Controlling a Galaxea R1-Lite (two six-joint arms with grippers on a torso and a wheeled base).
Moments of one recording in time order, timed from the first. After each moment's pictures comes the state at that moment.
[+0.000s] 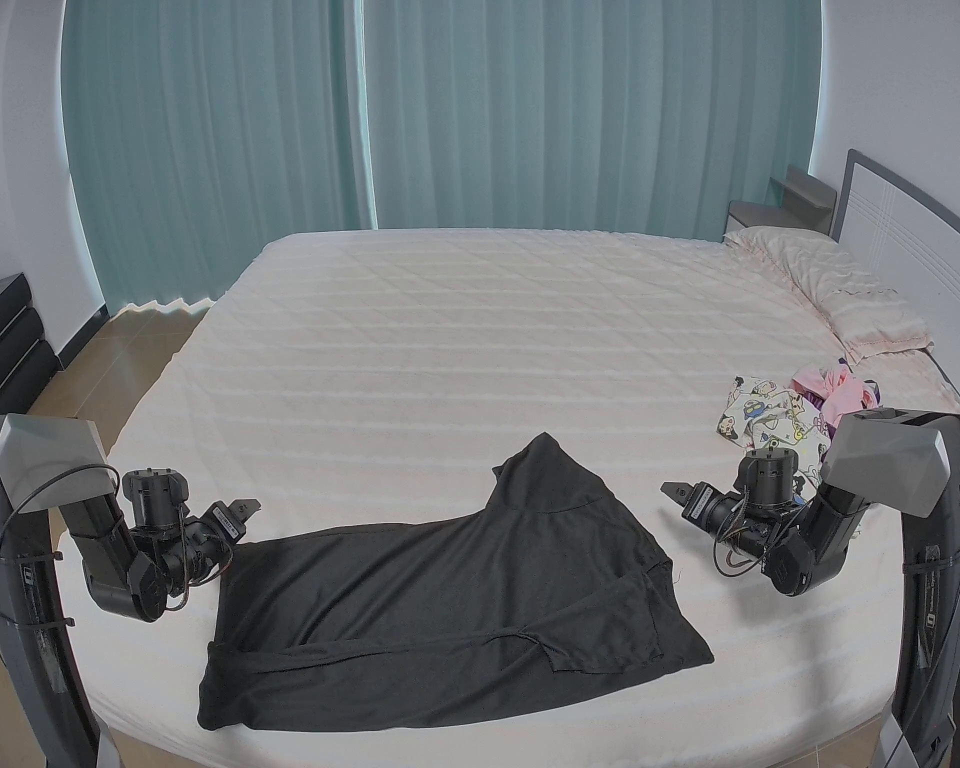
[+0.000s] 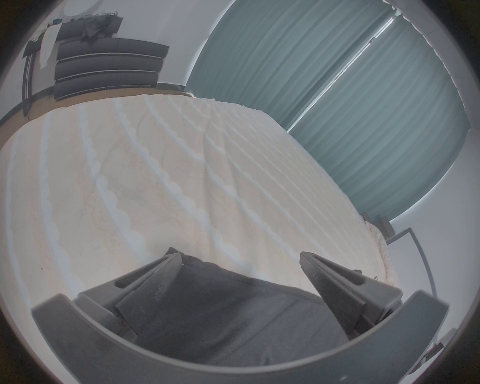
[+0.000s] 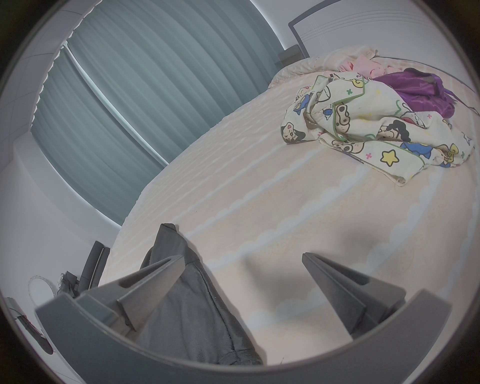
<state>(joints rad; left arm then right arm) 0.09 2.27 -0.57 -1.16 -0.08 -0.70 0.17 2.41 -0.81 -1.12 -0.01 0.66</state>
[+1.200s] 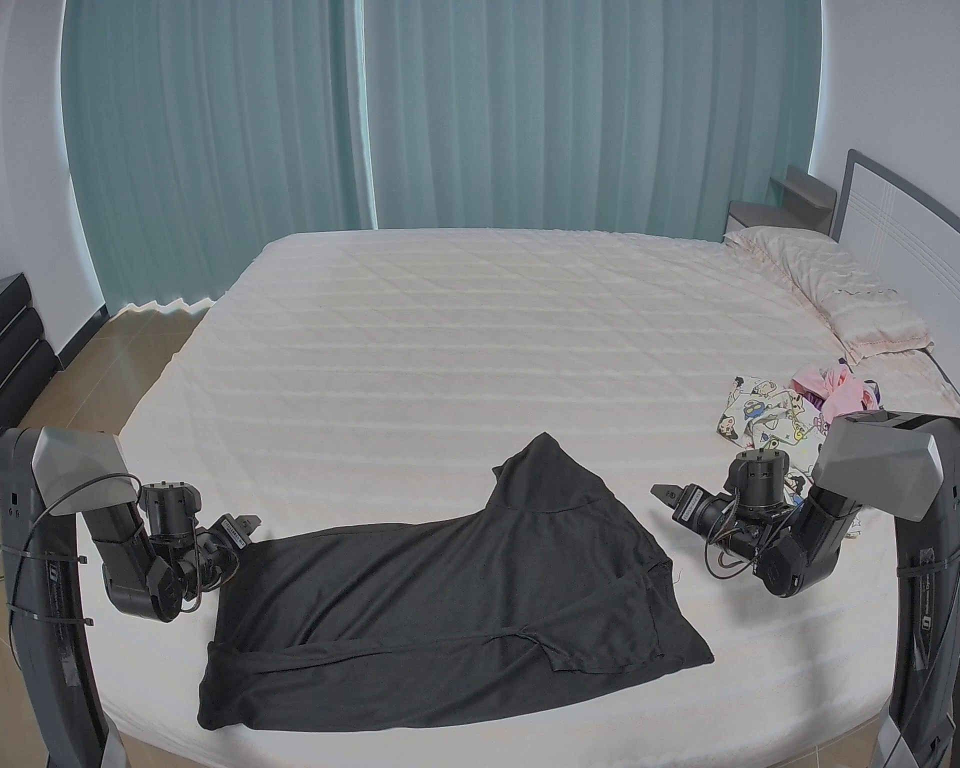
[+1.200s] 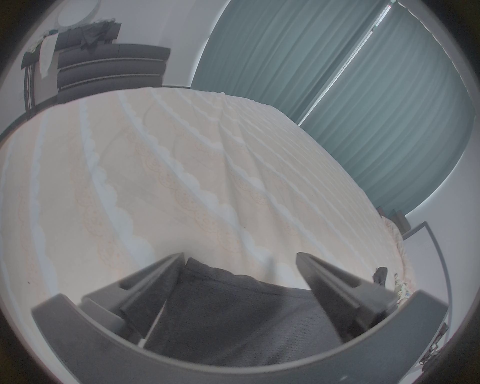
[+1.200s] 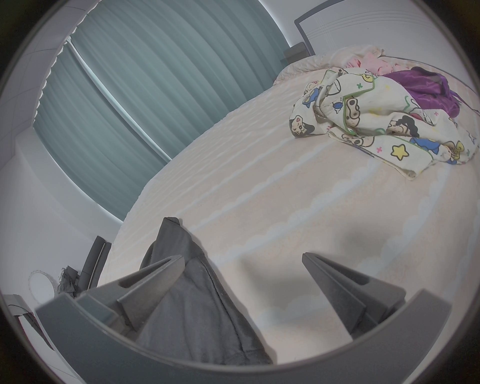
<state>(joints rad) 0.11 2.41 -0.66 -1.16 -0.04 -0.65 0.19 2.43 -0.83 -1.12 -0.01 0.65</state>
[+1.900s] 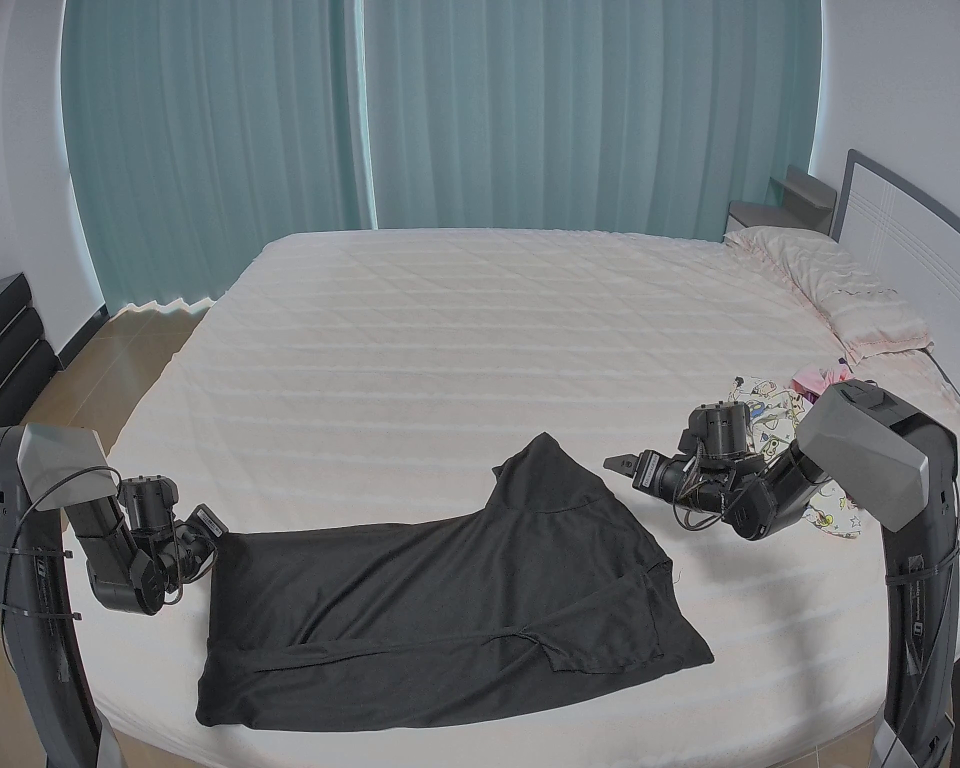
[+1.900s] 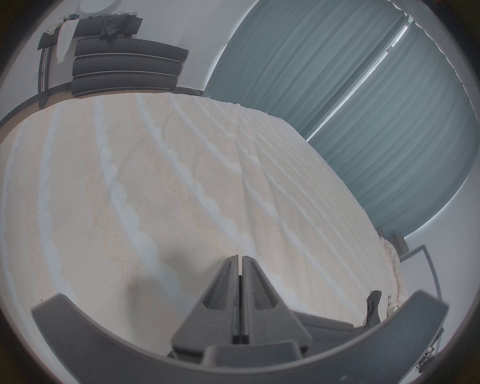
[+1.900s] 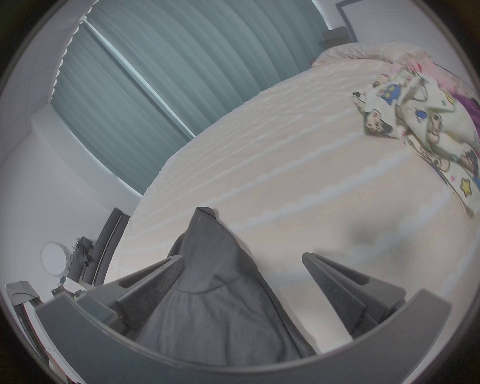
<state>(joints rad) 0.19 2.39 -0.66 -1.17 -0.05 -0.72 0.24 2.46 -1.22 -0.72 0.13 0.55</state>
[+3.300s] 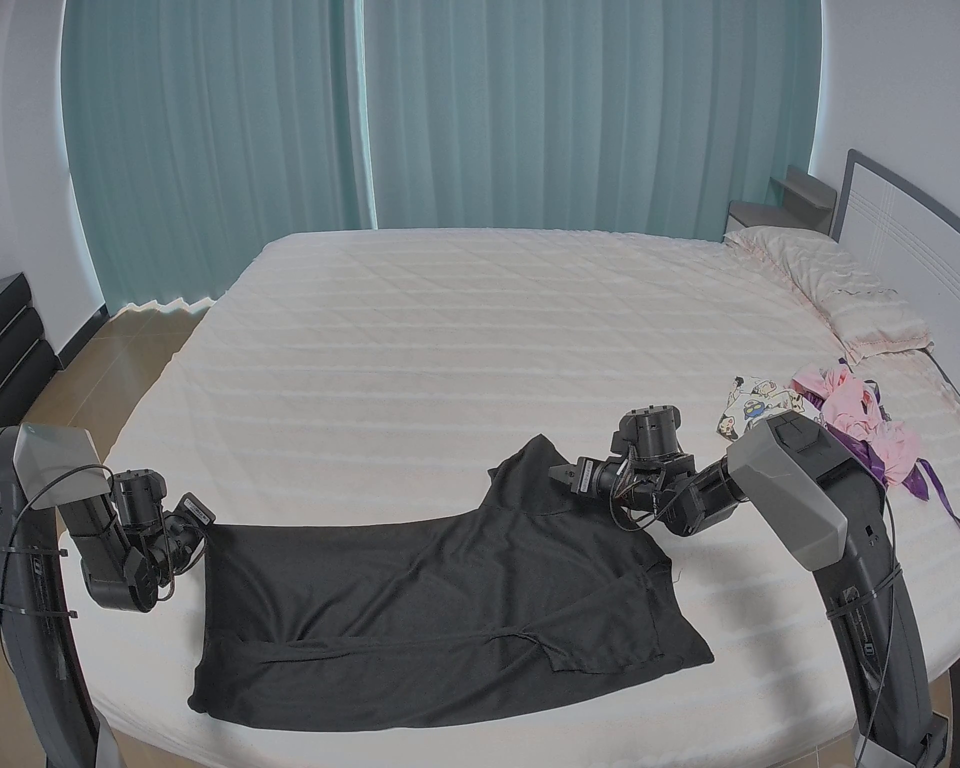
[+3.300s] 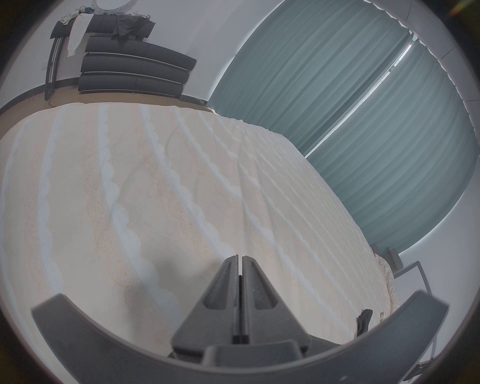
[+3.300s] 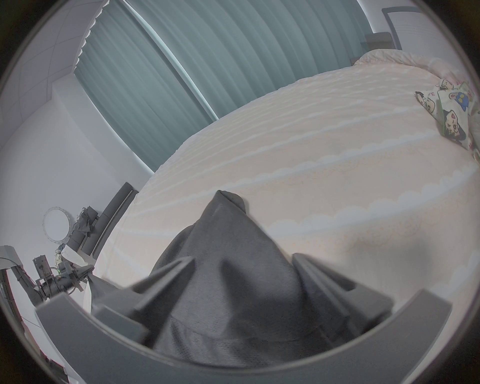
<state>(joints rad) 0.22 2.39 -0.67 -1.23 -0.05 -0.76 0.33 2.72 -1.68 -0.53 0.16 0.44</state>
